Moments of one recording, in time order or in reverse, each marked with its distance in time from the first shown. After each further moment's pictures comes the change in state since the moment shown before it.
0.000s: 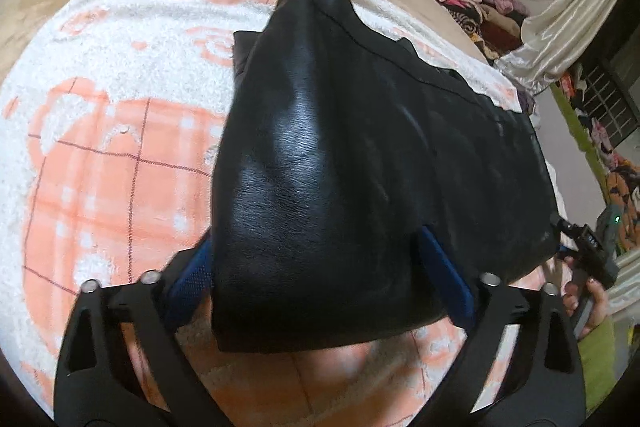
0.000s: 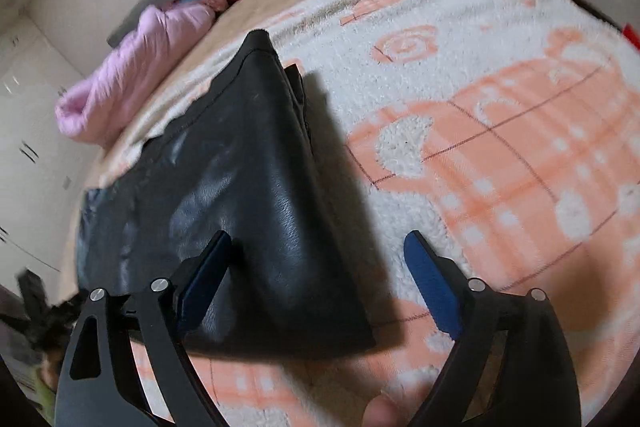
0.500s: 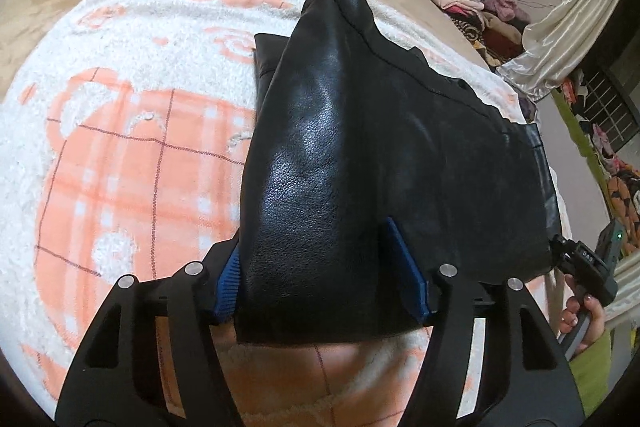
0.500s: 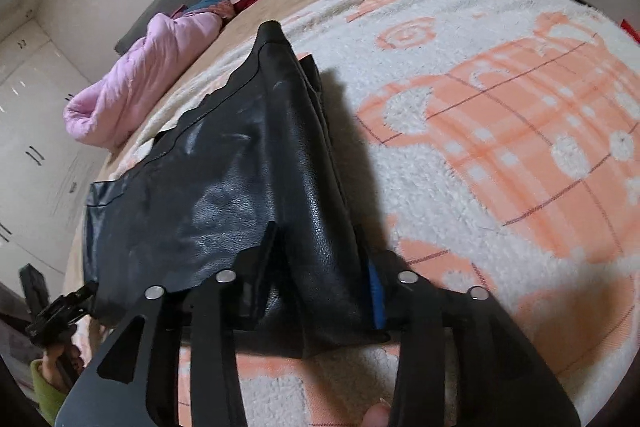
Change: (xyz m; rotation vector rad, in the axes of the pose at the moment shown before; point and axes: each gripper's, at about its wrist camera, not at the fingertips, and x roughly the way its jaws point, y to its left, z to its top) left arm -0.014 0.009 -0.014 -0.003 -0.028 0.012; right arm -0.014 0.013 -0.029 -0.007 -0.043 -0.026
